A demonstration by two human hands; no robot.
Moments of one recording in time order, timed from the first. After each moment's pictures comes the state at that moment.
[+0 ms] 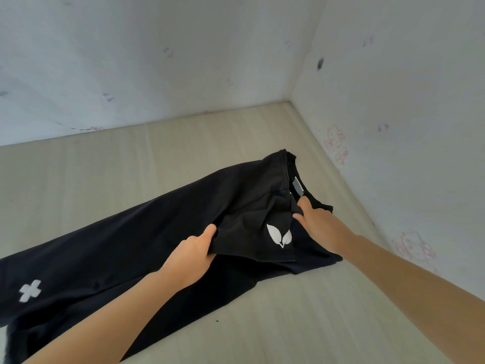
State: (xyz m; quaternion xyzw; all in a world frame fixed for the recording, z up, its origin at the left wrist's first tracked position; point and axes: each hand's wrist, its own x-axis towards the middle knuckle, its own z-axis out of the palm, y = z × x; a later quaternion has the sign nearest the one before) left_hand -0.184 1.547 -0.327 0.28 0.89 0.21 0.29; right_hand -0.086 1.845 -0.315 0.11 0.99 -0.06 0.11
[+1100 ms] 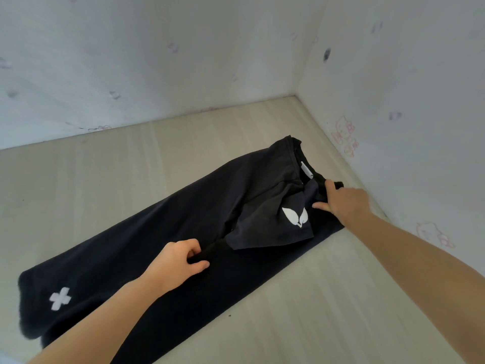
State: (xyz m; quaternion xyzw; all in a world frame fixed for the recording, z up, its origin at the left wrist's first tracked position) left_hand -0.197 1.493 -0.341 0.24 0.88 0.20 0.35; right_hand -0.107 1.885 -0.331 0.23 0.95 0.16 0.14
